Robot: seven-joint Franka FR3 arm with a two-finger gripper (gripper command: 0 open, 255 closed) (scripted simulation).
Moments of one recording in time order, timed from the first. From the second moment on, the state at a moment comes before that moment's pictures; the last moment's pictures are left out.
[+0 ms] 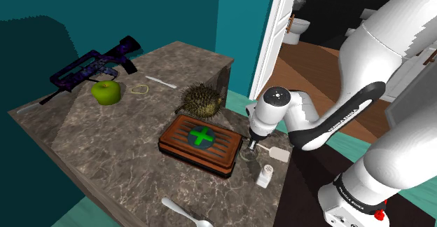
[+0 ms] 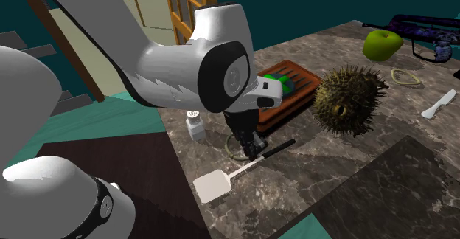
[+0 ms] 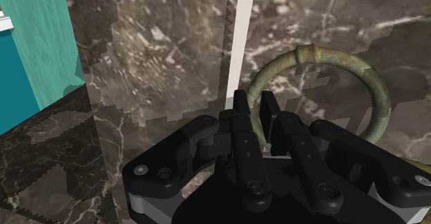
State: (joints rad) arm -0.17 -0.08 0.49 -2.85 -0.74 2.82 0.57
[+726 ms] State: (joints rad) arm -0.06 -0.21 0.44 -2.88 -0.47 2.76 0.35
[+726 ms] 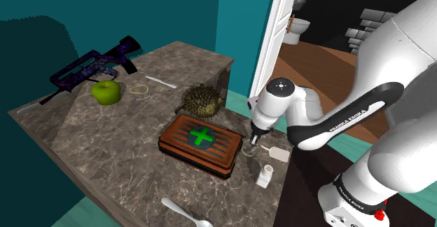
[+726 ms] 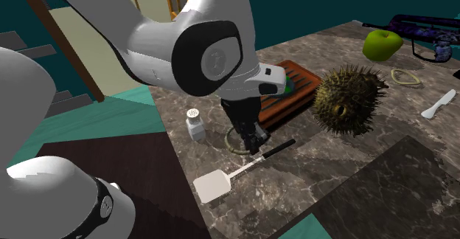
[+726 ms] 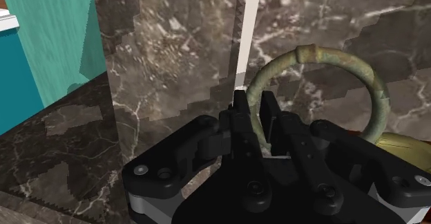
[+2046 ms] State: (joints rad) arm 0.14 -0.52 0.29 -2.82 -0.17 2.41 0.07
